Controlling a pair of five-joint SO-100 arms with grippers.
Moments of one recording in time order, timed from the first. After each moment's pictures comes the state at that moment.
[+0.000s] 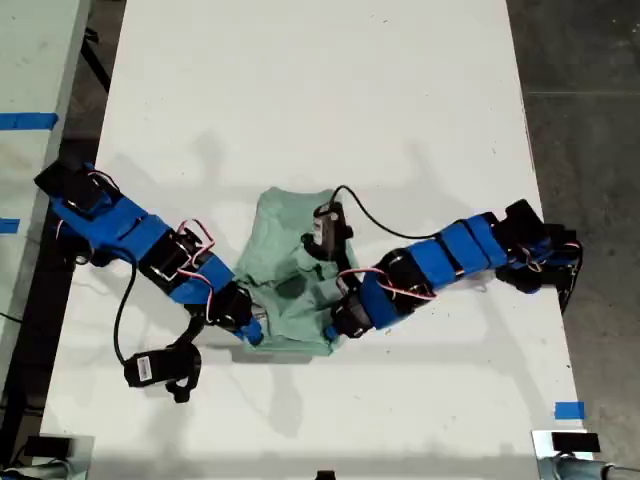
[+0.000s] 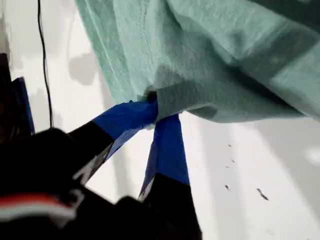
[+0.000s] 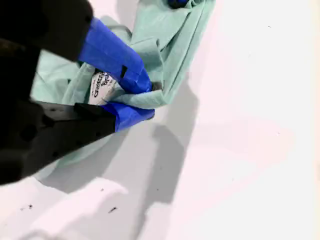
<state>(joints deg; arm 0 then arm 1) 18.9 76.6 72.7 66.6 -22.5 -18.5 59.9 43.8 71.4 -21.3</state>
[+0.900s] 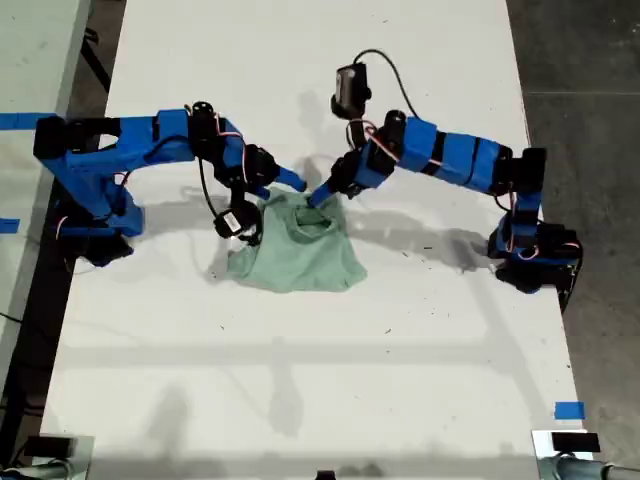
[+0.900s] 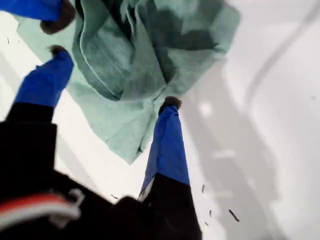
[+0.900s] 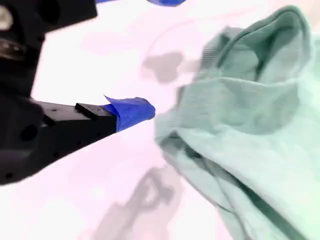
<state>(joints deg) -28.1 91.4 95.2 69.7 5.3 22.8 70.9 57.1 80.9 -41.0</state>
